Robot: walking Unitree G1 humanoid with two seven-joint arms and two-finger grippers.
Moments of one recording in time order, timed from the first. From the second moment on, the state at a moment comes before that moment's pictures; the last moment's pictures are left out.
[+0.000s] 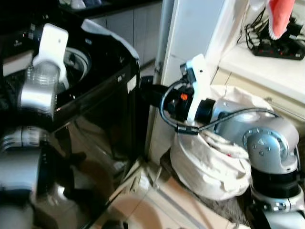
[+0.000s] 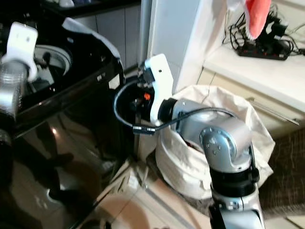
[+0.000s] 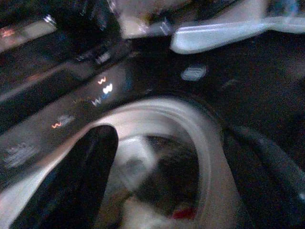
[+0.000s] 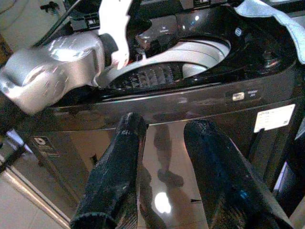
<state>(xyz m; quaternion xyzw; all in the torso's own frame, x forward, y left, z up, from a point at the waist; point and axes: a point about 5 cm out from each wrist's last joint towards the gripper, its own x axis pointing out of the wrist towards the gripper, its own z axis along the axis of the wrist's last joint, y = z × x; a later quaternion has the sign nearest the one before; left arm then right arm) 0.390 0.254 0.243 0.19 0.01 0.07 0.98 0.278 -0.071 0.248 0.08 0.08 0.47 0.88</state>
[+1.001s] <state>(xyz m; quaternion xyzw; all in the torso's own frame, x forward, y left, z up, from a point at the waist) 0.312 0.121 0.147 0.08 0.00 -0.25 0.96 0.362 -0.247 0.125 0.00 0.21 -0.04 0.98</state>
